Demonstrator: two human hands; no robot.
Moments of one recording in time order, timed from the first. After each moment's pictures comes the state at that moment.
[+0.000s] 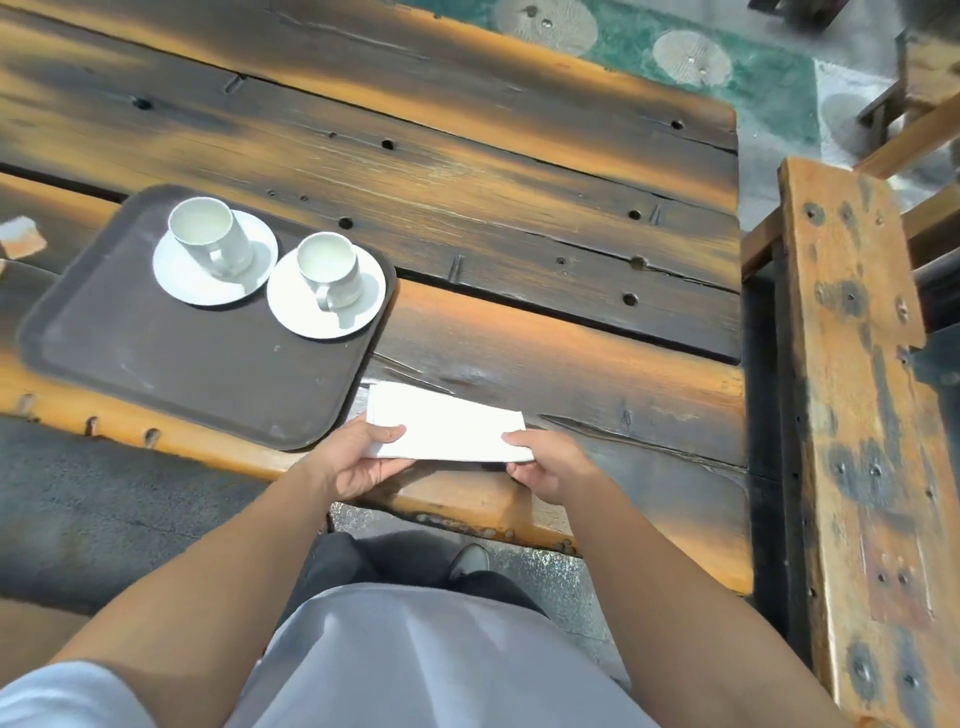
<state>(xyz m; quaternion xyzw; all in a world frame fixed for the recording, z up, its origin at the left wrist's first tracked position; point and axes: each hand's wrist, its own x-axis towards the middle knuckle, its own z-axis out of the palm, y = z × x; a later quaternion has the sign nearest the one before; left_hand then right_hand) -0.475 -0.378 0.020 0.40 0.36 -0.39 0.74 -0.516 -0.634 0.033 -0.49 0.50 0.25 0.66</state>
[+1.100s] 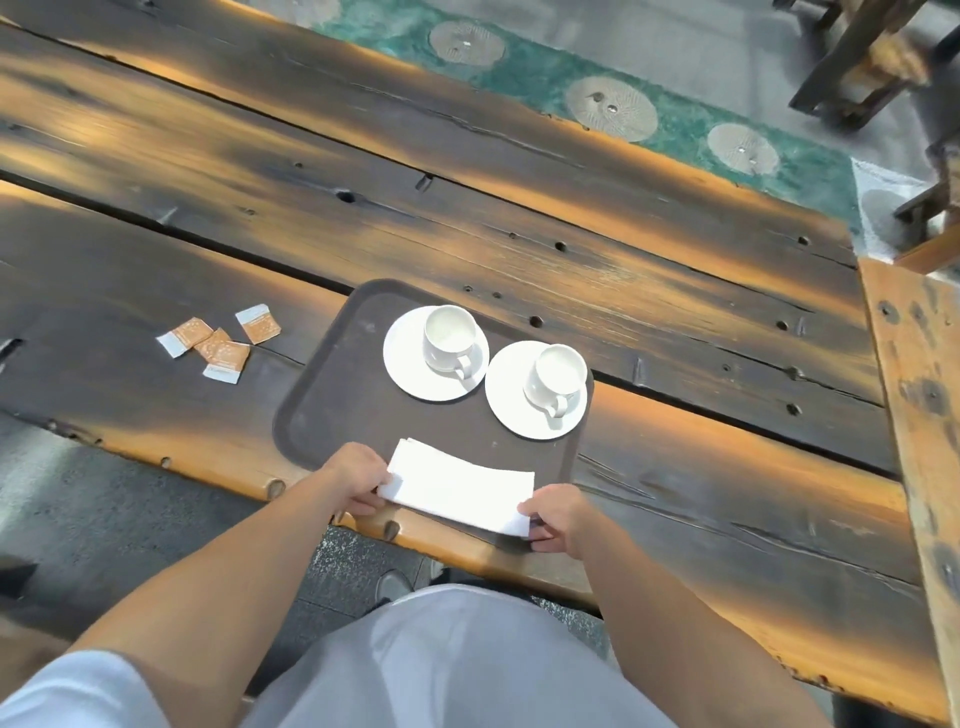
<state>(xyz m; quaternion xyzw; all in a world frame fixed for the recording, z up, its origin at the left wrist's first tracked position) -0.338 -0.065 0.052 0.76 0.26 -0.41 0.42 -0.404 -0.337 0.052 -0.66 0.43 0.37 0.49</state>
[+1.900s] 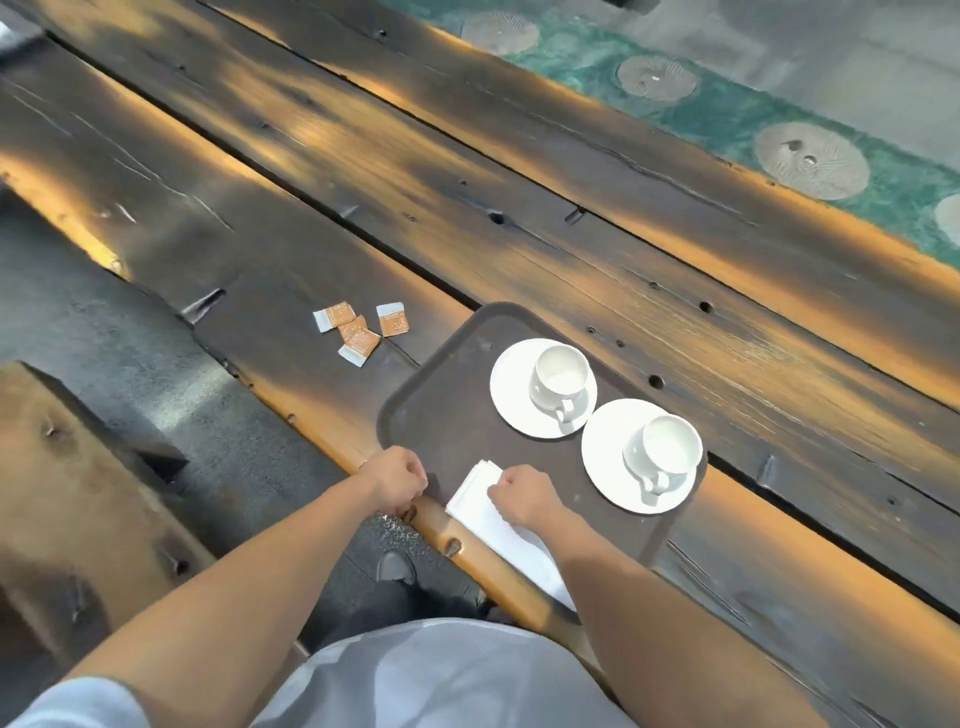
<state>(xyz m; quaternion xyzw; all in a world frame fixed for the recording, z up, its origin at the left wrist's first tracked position) -0.352 -0.017 0.078 0.82 0.26 -0.35 0.37 -0.320 -0.224 0.050 -0.88 -0.02 0.40 0.26</state>
